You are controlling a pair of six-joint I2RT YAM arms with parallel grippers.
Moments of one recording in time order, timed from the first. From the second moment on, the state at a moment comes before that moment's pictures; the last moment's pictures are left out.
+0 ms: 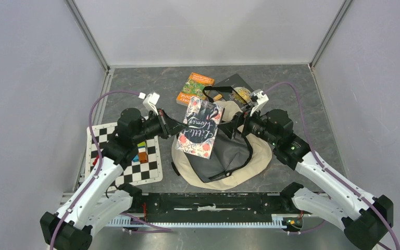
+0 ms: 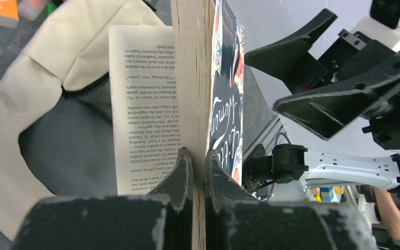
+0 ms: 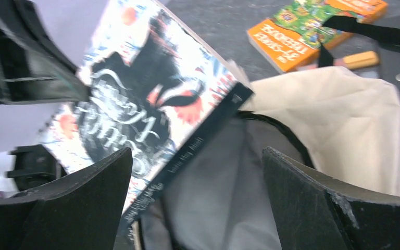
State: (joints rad) left arm -0.41 0.83 0.75 -0.16 0.50 -0.67; right arm 0.62 0.93 0.75 -0.03 -0.19 0.36
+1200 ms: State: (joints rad) left arm -0.46 0.77 0.65 0.09 0.48 -0.82; right arm 0.69 1.01 0.55 0.43 -0.39 0.75
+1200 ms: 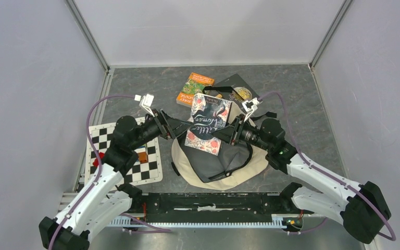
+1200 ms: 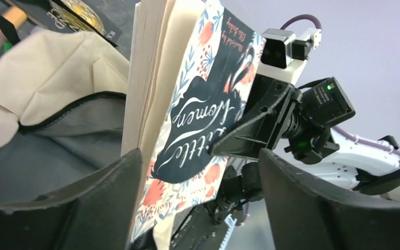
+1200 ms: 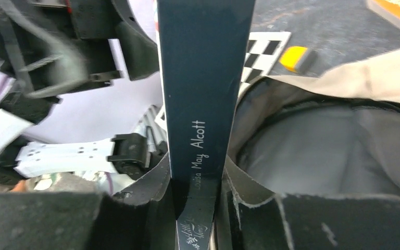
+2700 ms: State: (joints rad) left arm -0.47 0.84 0.61 0.33 0.89 -0.86; right arm 0.72 0.93 0.69 0.19 -0.68 0.42
